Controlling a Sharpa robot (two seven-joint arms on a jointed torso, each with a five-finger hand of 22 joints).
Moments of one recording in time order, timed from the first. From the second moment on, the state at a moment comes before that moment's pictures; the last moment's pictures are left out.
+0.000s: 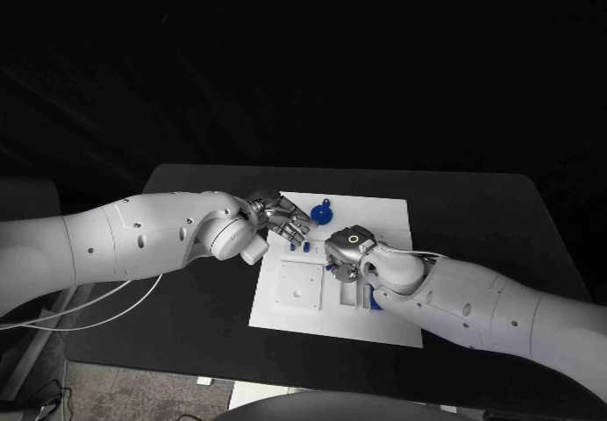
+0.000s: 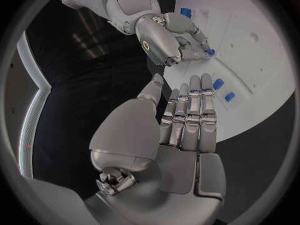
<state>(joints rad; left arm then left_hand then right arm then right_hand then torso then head) 1.28 -0.74 -0.23 1.39 -0.35 -0.25 -0.12 1.33 0.00 0.05 -0.05 0.05 1.04 0.14 0.07 0.06 1.18 0.10 0.06 0.06 1.31 0.07 0.06 0.09 0.07 1.21 0.05 0.12 0.15 1.07 -0.34 -0.23 1.09 -1.93 -0.32 -0.18 1.20 -0.10 0.49 -0.28 0.36 1.33 0.05 0.06 0.06 1.41 -0.04 1.19 1.31 1.44 -0.08 1.15 1.19 0.15 1.37 -0.05 0.30 1.31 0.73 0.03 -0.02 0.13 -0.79</state>
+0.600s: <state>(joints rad) 1.28 -0.75 -0.23 1.39 -0.35 -0.25 -0.12 1.33 0.00 0.05 -0.05 0.05 1.04 0.14 0.07 0.06 1.18 0.10 0.06 0.06 1.31 0.07 0.06 0.09 0.07 1.21 0.05 0.12 0.15 1.08 -0.40 -0.24 1.16 -1.92 -0.35 -0.21 1.20 -0.11 0.52 -0.27 0.33 1.35 0.04 0.07 0.09 1.43 -0.05 1.18 1.31 1.45 -0.09 1.15 1.20 0.15 1.37 -0.05 0.30 1.31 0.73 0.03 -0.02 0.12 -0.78</state>
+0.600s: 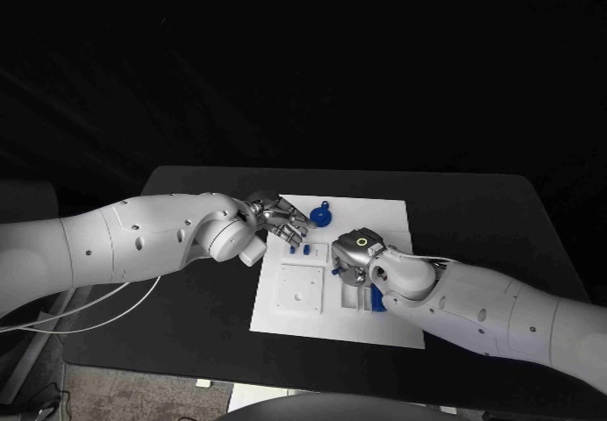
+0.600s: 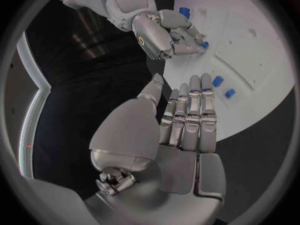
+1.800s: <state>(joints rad) 1.28 -0.74 -0.23 1.39 -0.41 -0.24 -0.17 1.32 0.01 0.03 -0.04 0.05 1.05 0.13 0.07 0.06 1.19 0.09 0.06 0.06 1.40 0.03 0.19 0.17 0.07 1.21 0.01 0.27 0.29 1.10 -0.40 -0.21 1.19 -1.79 -0.29 -0.21 1.24 -0.13 0.23 -0.12 0.14 1.19 0.07 0.07 0.06 1.31 -0.01 1.05 1.23 1.41 -0.06 1.09 1.16 0.12 1.37 -0.05 0.21 1.23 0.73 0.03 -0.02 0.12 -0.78</state>
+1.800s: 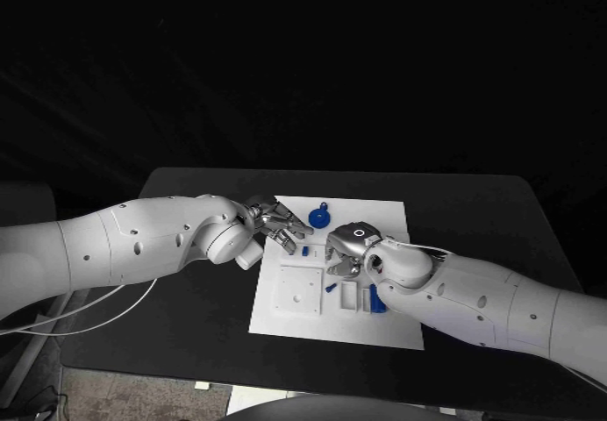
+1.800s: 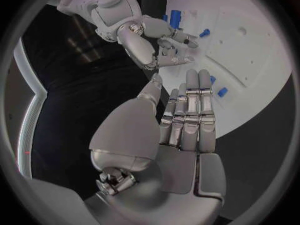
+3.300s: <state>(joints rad) 1.28 -0.76 -0.23 1.40 -0.41 -0.24 -0.17 1.32 0.01 0.04 -0.04 0.05 1.05 0.13 0.07 0.06 1.19 0.09 0.06 0.06 1.39 0.03 0.19 0.17 0.07 1.20 0.01 0.27 0.31 1.09 -0.44 -0.24 1.27 -1.81 -0.19 -0.15 1.28 -0.13 0.37 -0.22 0.09 1.20 0.07 0.07 0.06 1.29 -0.01 1.10 1.15 1.40 -0.06 1.10 1.14 0.12 1.38 -0.05 0.20 1.29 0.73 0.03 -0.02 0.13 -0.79</state>
